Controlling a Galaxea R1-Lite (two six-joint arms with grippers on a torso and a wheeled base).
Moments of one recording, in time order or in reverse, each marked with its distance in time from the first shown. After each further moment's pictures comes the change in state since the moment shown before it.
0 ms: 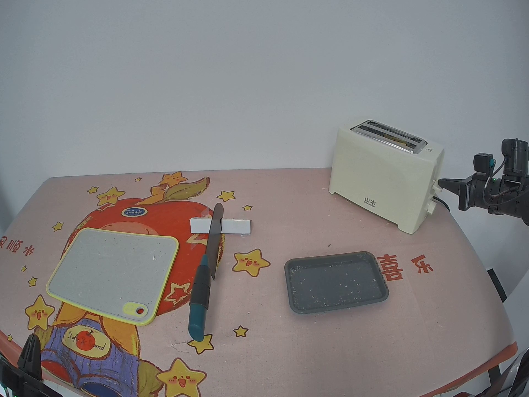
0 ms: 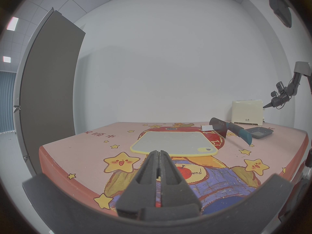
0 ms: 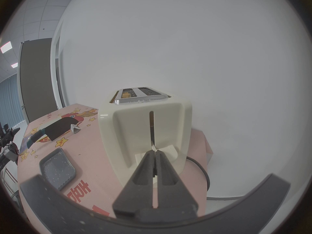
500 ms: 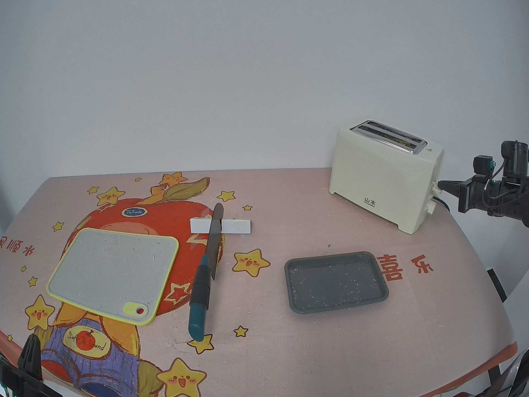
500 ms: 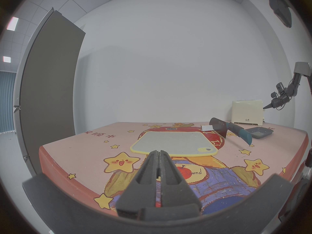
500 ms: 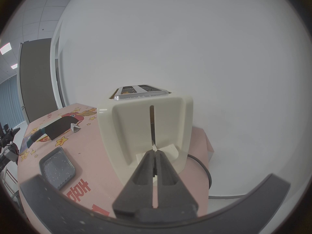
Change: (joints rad) left arm 0.000 0.000 0.000 0.000 0.000 0.000; right arm -0.001 0.002 0.013 -0.001 0.000 0.000
